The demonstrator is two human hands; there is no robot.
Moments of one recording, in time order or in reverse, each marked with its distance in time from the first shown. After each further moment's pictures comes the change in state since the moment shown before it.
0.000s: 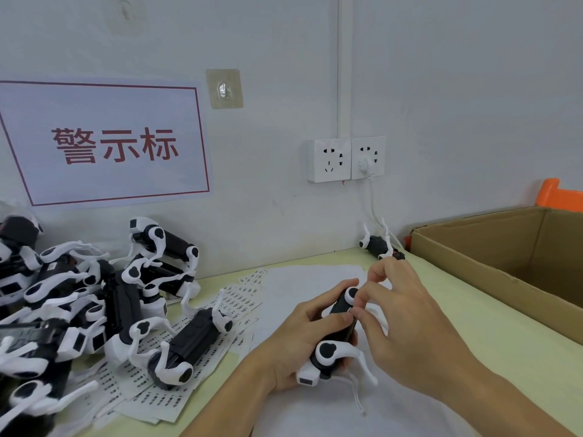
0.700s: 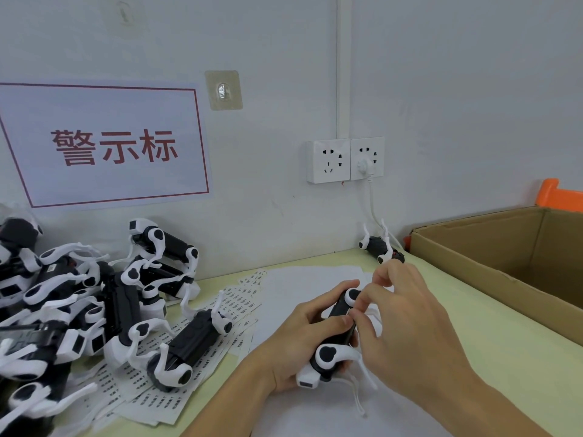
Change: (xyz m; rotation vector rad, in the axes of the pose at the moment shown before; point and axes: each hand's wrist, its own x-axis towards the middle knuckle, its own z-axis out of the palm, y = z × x) left_hand 0.000 0.000 -0.001 0.056 -0.002 0.002; right_hand -0.001 -0.015 0.002 -0.137 0.124 0.092
